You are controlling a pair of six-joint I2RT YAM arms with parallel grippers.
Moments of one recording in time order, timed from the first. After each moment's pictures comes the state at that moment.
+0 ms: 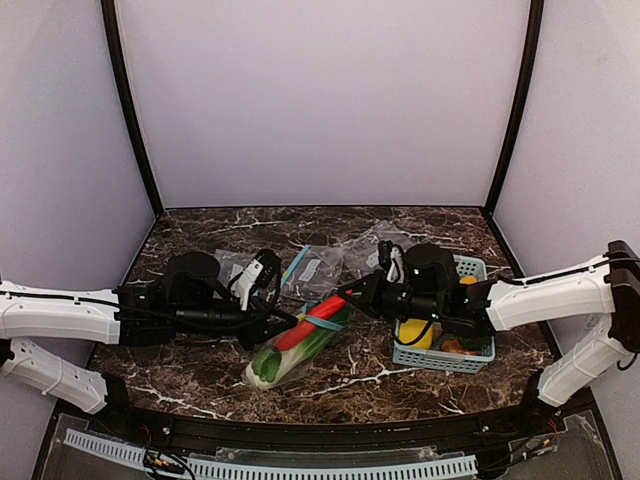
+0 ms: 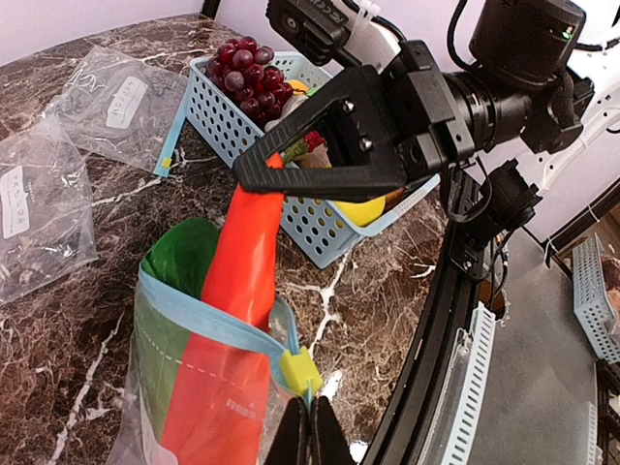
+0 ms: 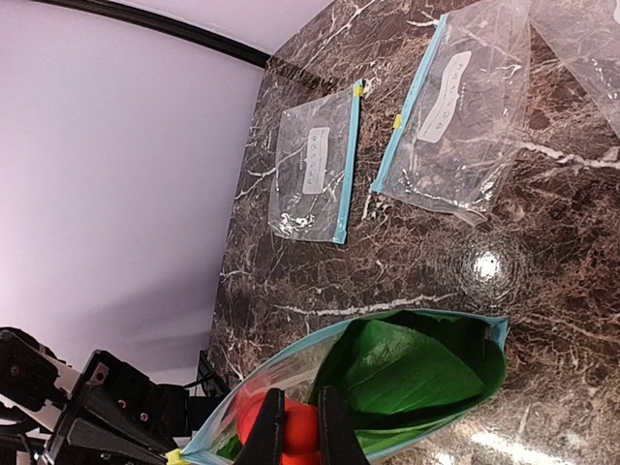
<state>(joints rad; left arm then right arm) -1.02 1.16 0.67 0.05 0.19 -0.37 0.97 1.43 0.72 0.34 -0.06 1.11</state>
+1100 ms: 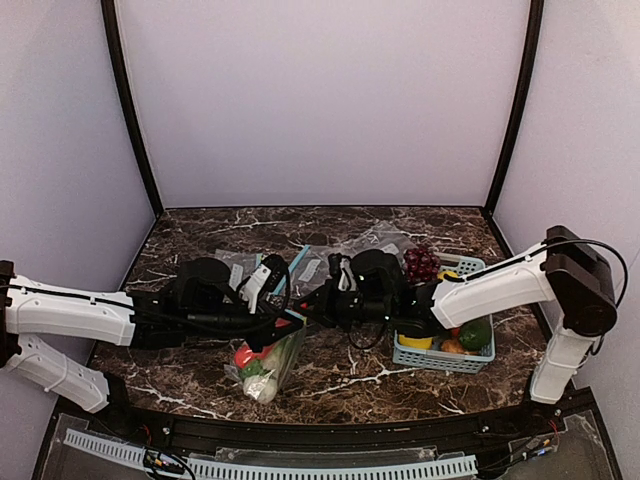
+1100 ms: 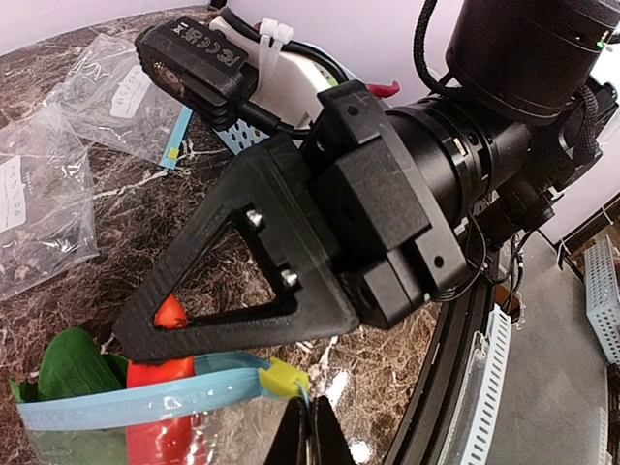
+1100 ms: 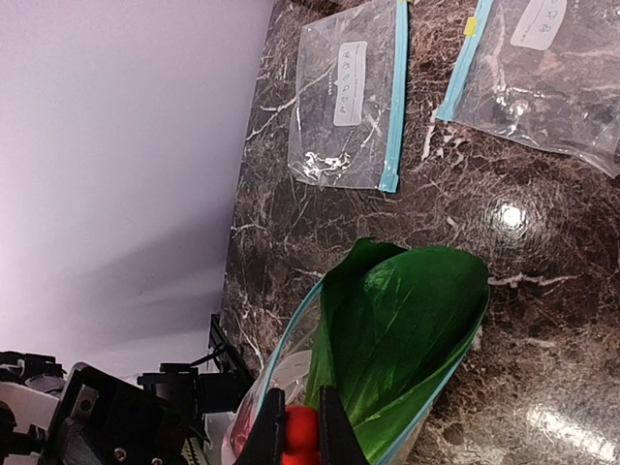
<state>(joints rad) -1.01 1.25 0.65 0.15 0.18 -0.38 1.06 1.76 0.94 0.42 -0.16 1.18</state>
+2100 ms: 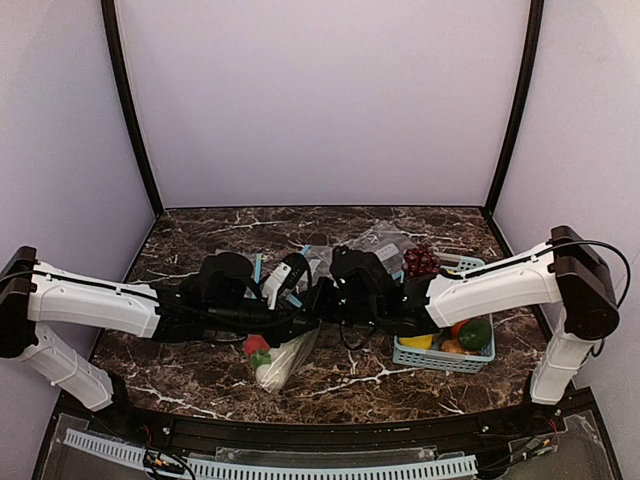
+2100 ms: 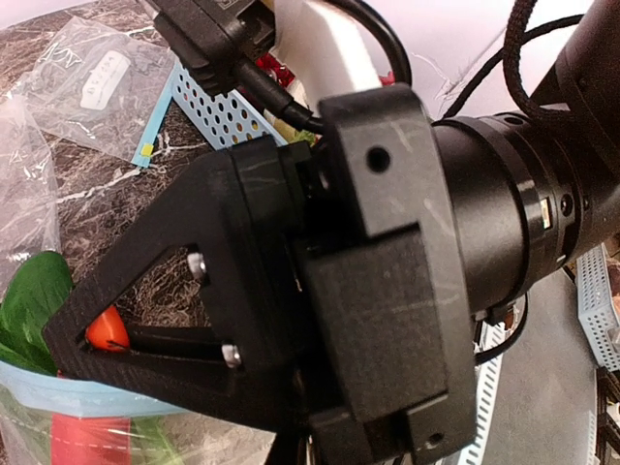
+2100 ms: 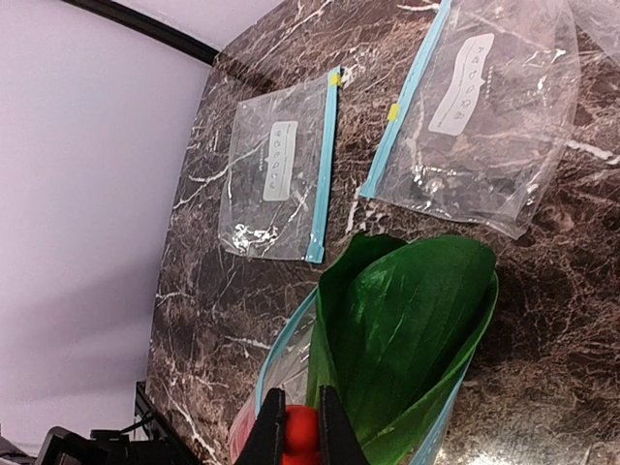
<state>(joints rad) -1.01 1.40 0.74 0.19 0.24 -0.40 1.14 1.76 1.06 0.17 0.19 1.10</state>
